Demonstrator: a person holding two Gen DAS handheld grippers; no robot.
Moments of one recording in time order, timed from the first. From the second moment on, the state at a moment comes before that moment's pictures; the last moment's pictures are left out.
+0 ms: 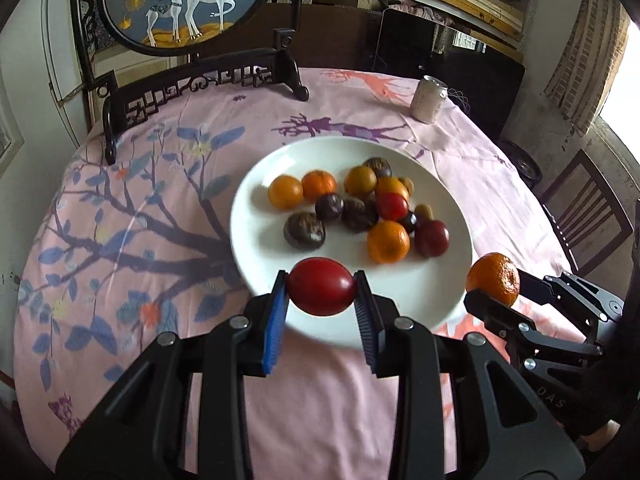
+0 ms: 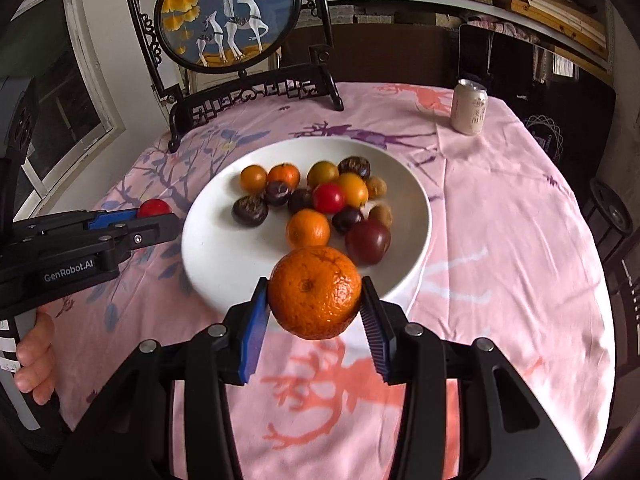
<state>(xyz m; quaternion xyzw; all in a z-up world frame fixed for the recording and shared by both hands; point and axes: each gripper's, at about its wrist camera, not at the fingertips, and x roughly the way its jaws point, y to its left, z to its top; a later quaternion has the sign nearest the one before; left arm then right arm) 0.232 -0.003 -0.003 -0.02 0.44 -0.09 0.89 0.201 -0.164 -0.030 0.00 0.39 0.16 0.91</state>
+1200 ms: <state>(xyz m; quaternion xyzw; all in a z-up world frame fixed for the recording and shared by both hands) 0.162 0.004 0.000 0.02 0.39 0.01 0.92 0.139 -0.169 -0.030 -0.05 0.35 0.08 0.93</state>
